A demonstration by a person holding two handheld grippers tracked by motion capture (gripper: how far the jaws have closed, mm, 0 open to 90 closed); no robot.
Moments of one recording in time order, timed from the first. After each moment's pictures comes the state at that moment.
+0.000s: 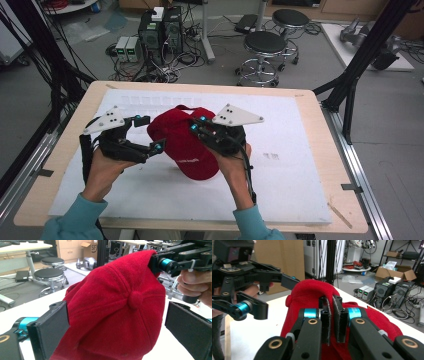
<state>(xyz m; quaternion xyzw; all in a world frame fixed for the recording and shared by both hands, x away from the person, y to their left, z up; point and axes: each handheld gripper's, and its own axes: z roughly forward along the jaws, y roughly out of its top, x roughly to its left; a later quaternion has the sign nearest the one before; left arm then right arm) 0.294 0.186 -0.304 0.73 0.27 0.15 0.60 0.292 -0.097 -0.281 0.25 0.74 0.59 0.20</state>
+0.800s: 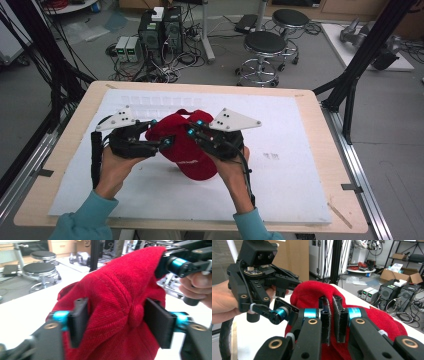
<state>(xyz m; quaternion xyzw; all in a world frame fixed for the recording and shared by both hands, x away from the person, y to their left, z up) 0.302 0.174 -0.310 0.75 0.26 0.13 0.60 0.284 -0.093 -0.283 0.23 0.75 0.59 0.19</state>
